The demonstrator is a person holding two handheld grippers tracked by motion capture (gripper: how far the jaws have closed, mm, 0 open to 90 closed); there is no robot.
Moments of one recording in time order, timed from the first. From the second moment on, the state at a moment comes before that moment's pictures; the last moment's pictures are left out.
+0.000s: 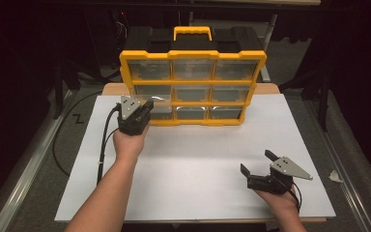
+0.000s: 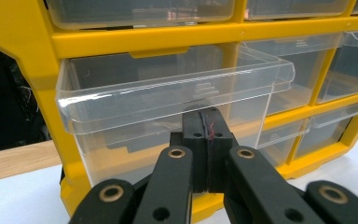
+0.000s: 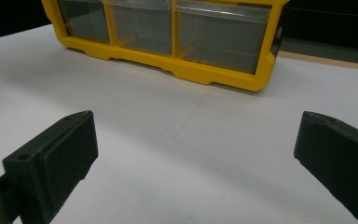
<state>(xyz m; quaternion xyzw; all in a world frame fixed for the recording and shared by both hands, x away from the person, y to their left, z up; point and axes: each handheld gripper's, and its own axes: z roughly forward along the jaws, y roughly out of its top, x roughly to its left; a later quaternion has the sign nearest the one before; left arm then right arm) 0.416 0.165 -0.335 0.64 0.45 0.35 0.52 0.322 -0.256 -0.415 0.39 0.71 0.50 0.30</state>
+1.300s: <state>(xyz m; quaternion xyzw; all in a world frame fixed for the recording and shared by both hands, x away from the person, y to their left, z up) 0.455 0.170 -0.332 0.64 0.48 0.35 0.49 0.323 -0.256 -0.416 0.40 0.71 0.50 0.29</state>
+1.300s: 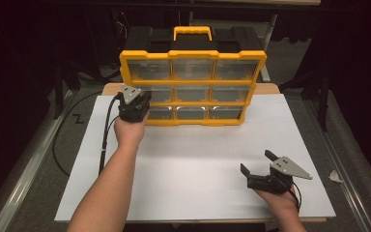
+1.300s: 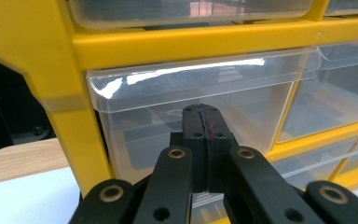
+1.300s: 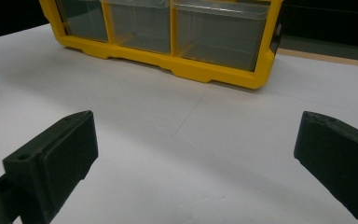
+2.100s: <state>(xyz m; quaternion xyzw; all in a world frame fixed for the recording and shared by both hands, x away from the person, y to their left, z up) 0.433 0.170 -0.339 0.65 0.46 0.34 0.50 0.324 -0.252 -0.418 0.39 0.72 0.50 0.29</state>
